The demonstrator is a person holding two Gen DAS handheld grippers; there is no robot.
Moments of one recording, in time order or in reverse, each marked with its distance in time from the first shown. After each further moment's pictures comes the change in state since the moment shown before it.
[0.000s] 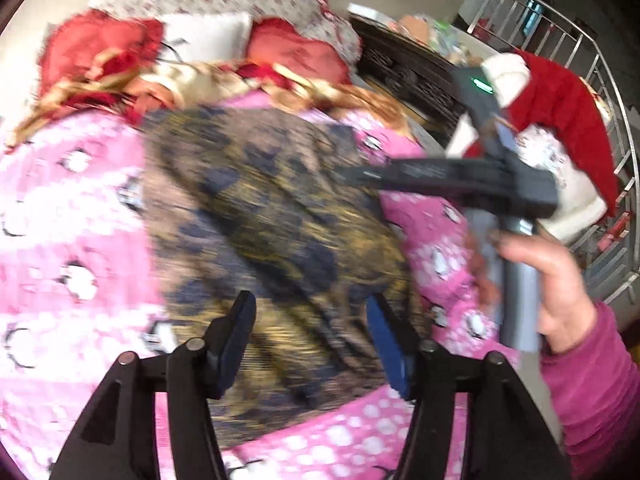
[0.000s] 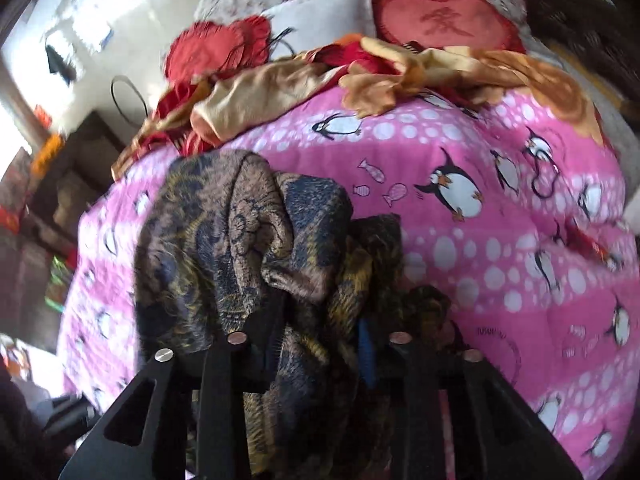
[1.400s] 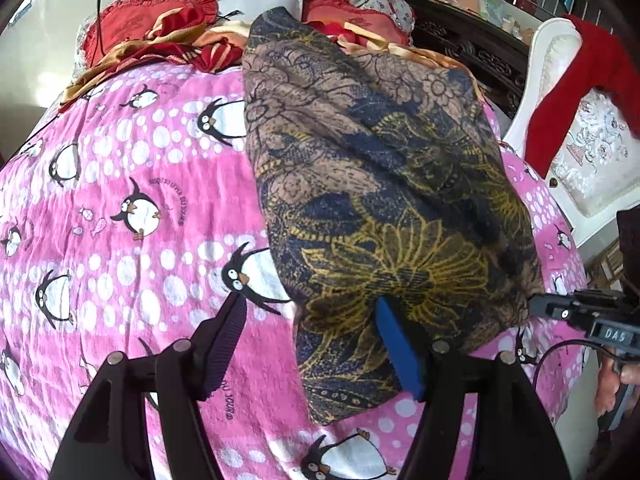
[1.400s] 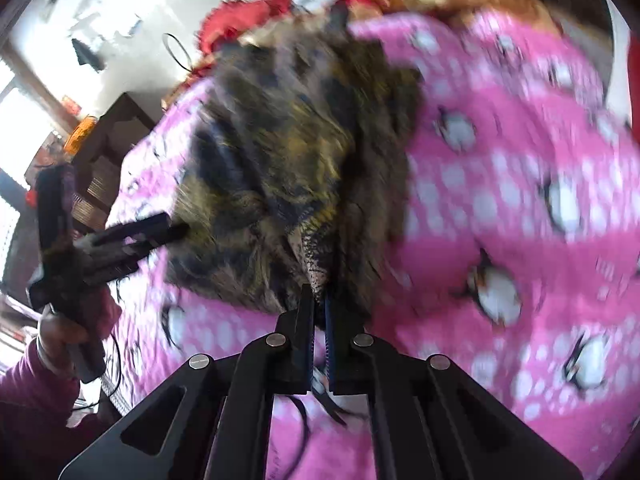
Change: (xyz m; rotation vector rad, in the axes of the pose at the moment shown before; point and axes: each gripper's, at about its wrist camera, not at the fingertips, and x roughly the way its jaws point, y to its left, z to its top) left arm 0.024 0.045 -0.050 0.012 0.088 0.197; right arm -0.036 -0.015 -0.167 0.040 0.103 0.136
